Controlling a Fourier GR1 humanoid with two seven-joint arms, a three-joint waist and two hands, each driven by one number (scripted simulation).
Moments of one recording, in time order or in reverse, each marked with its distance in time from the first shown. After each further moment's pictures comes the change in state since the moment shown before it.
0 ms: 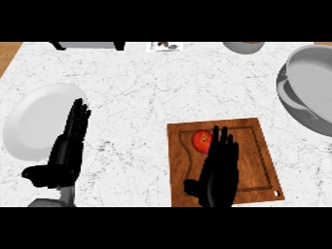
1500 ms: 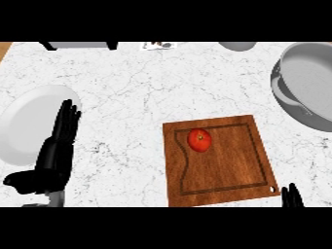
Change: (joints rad) left arm 0.035 0.050 -0.003 -0.076 0.022 0.029 0.030; right arm 0.729 -0.011 -0.255 -0.345 -0.383 -0.546 -1.175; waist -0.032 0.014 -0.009
